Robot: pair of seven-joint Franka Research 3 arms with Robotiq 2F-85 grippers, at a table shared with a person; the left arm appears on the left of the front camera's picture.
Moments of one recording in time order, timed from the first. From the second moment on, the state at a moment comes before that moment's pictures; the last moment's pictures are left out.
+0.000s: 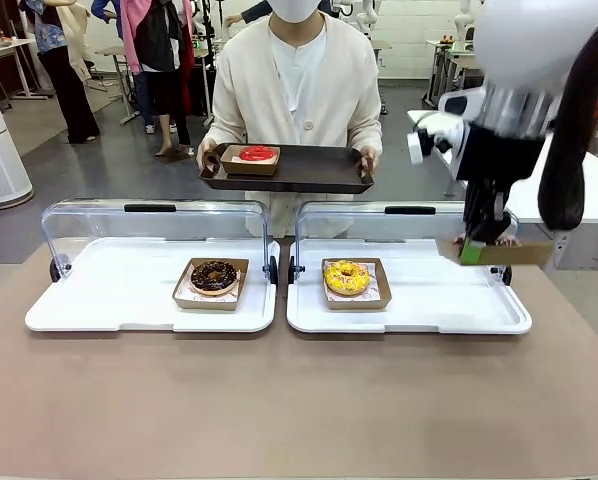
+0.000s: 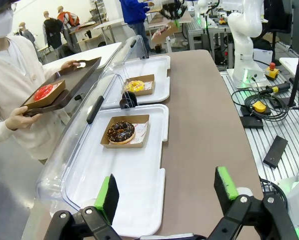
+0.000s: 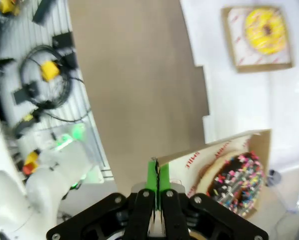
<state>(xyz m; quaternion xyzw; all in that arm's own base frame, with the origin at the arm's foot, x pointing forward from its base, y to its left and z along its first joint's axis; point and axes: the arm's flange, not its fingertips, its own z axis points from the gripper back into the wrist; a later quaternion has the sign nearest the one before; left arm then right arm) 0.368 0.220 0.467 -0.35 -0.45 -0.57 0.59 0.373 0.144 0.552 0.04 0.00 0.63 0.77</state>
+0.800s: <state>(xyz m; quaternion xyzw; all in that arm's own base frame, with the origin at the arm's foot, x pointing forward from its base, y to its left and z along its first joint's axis) 0.368 0.220 0.467 -0.35 -0.45 -0.57 0.59 0.368 0.148 0.650 -0.03 -0.06 0.65 0.75</state>
